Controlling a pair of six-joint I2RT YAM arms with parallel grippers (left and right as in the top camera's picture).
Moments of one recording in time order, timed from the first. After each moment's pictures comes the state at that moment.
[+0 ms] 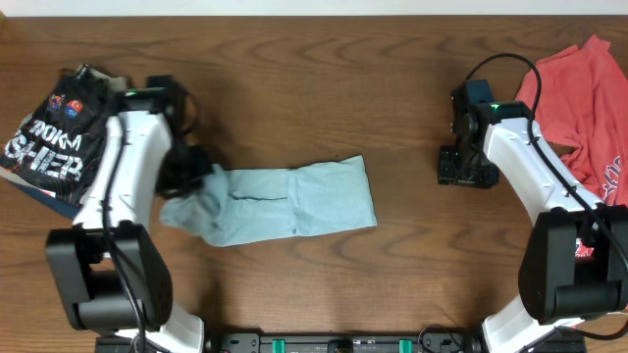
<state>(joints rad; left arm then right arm) 0.00 1.74 1.38 -1.33 0.04 -0.38 0.11 1.79 1.26 -1.04 0.09 0.27</state>
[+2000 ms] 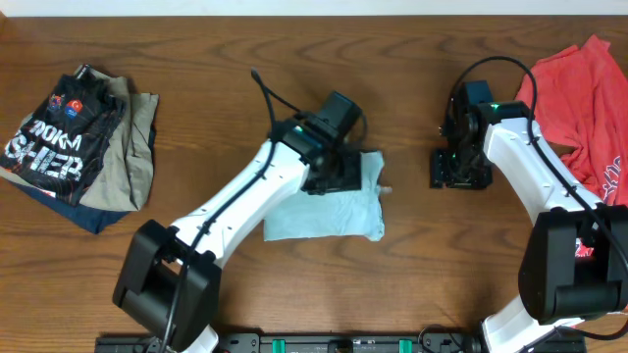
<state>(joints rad) -0.61 1.78 1.39 -0.89 0.25 -0.65 0.11 1.79 1.26 -1.06 -0.09 0.13</state>
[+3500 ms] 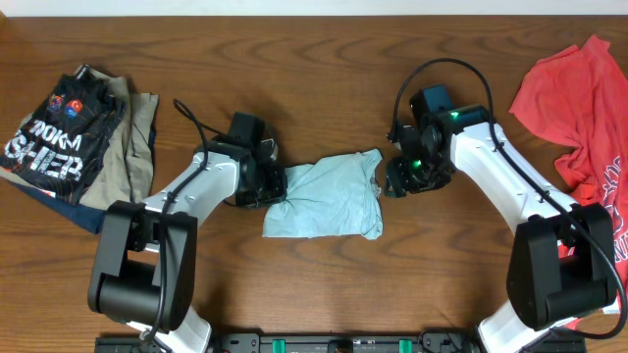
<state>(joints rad) -0.25 1.78 0.99 -0.62 0.36 -0.38 0.28 1.79 1.26 -1.01 -0.29 0.01</state>
